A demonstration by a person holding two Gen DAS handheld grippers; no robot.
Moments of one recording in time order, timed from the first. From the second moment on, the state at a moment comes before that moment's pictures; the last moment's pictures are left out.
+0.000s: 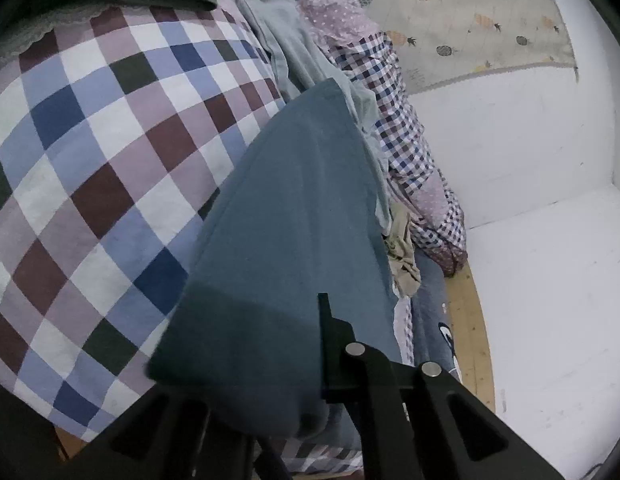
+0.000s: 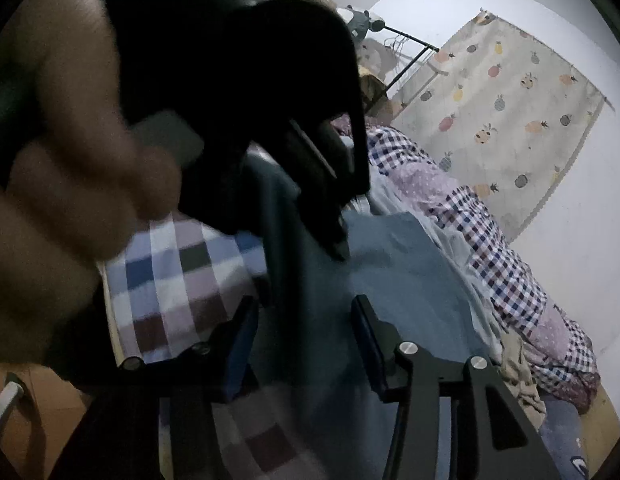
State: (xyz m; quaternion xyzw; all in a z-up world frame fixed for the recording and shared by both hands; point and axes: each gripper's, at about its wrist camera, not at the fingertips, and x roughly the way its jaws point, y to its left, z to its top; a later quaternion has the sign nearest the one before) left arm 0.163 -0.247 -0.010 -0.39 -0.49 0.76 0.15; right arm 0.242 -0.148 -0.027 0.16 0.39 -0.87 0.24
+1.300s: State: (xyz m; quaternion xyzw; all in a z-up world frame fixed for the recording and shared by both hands) left arm 0.153 -0.277 0.019 -0.35 -0.54 0.73 0.23; right arm 0.234 -0.055 -0.040 0.17 0.46 -0.87 0.08
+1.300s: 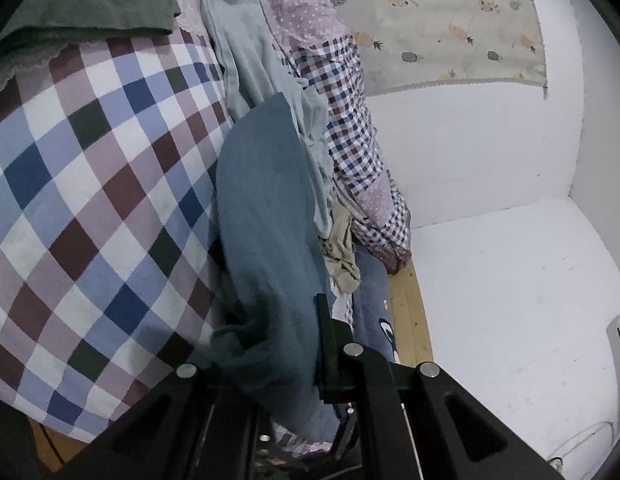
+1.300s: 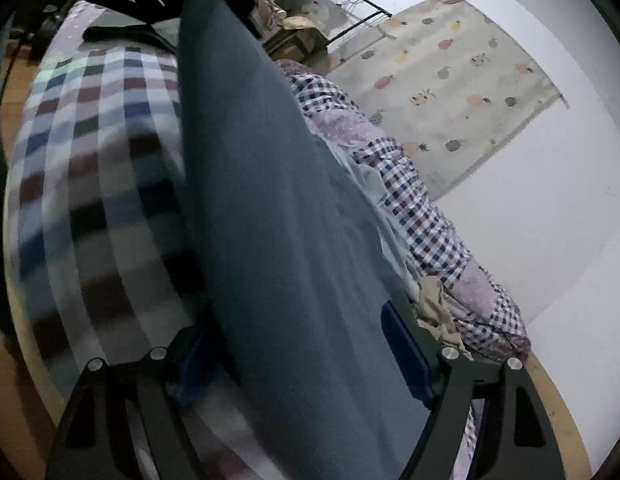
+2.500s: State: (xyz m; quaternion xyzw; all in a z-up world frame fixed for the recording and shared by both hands) left arm 0.160 -0.269 0.015 -0.37 -0.52 0.75 0.18; right arm 0.257 0.106 -0.037 0.33 0.50 -0.80 -0.04
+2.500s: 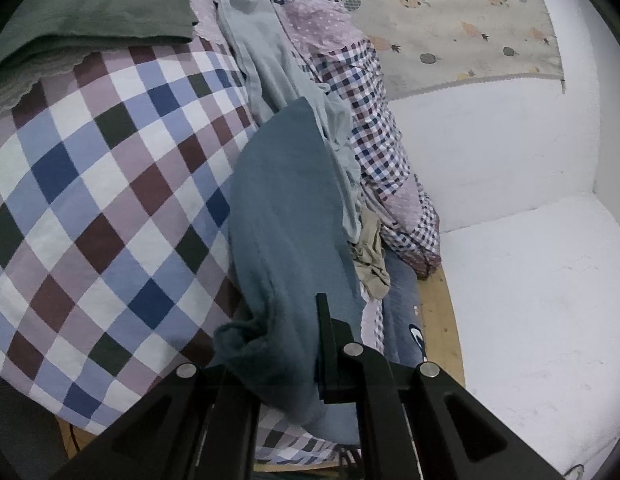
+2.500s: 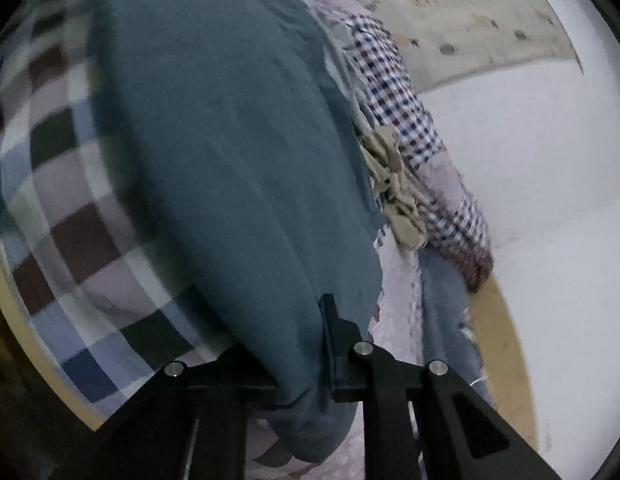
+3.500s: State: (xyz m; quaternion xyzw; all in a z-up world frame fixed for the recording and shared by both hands) left arm 0.272 -0.301 0.264 -0.16 -0.43 0.83 0.32; right arm 0.379 0.089 0.281 0.10 0.38 -0.91 -0.10
